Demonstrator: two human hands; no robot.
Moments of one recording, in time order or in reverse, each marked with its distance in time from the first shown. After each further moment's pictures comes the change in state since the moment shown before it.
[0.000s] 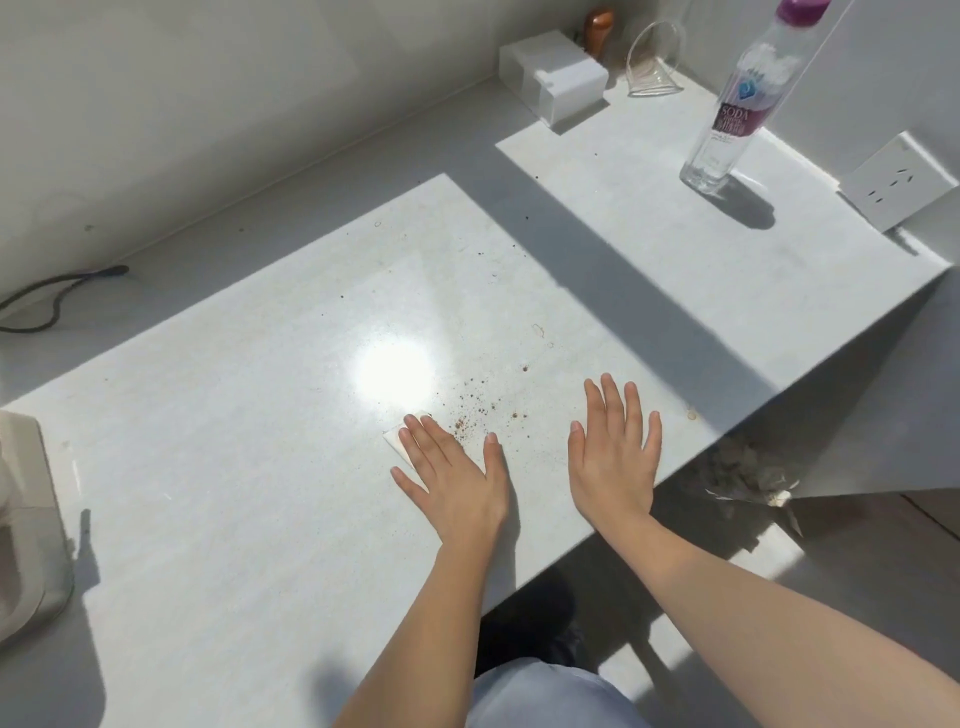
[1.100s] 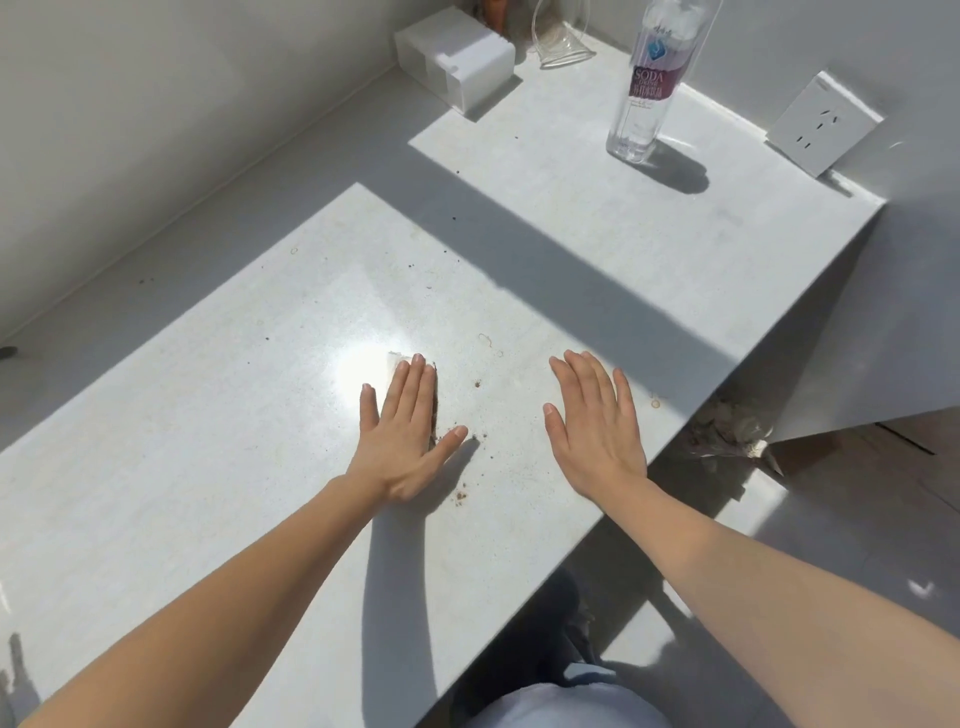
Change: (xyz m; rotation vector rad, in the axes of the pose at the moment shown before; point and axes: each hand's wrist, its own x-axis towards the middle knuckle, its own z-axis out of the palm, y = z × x) left_hand 0.112 0.005 -0.036 0.459 -0.361 0.752; right_hand 0.039 0.022 -0.009 0.028 -0.008 -0.081
